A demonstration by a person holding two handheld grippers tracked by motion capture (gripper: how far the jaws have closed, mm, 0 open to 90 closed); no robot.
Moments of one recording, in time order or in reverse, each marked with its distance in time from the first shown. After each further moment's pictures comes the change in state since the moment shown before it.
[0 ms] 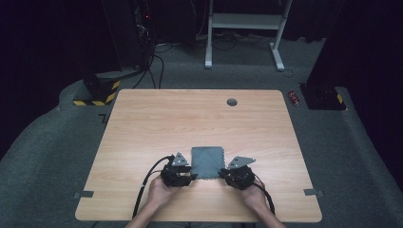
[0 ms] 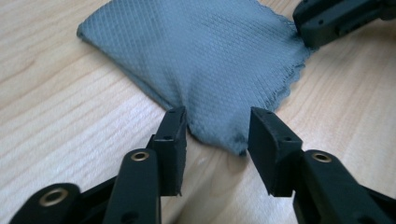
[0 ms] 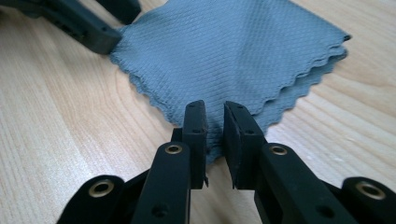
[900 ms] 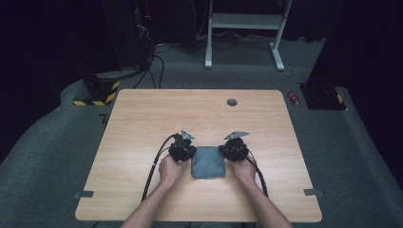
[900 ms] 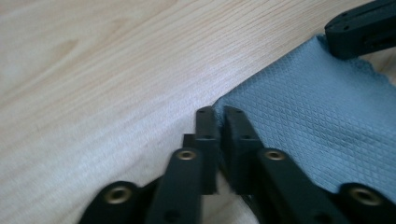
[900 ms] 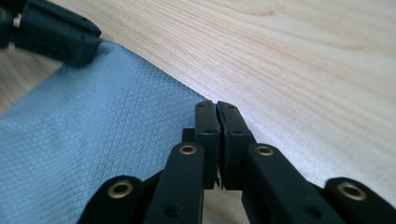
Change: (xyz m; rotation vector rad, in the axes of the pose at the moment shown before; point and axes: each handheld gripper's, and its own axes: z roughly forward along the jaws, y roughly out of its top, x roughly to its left) left arm 0.043 0.059 0.044 0.035 0.241 -0.104; right arm -0.060 0.048 0.047 0.021 -0.129 0.172
